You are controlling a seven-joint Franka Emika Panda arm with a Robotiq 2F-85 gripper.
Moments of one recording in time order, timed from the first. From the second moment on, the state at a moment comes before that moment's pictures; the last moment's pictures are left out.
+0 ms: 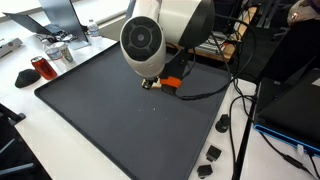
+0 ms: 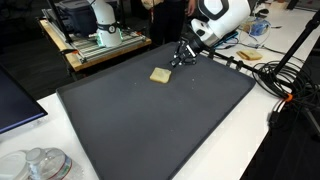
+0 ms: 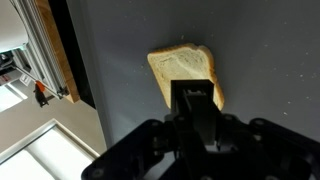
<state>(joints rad) 0.25 0.78 0.02 -1.43 -0.27 1.57 1.74</state>
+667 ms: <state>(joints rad) 0.14 0.74 -0.01 -1.48 -0.20 1.73 1.51</state>
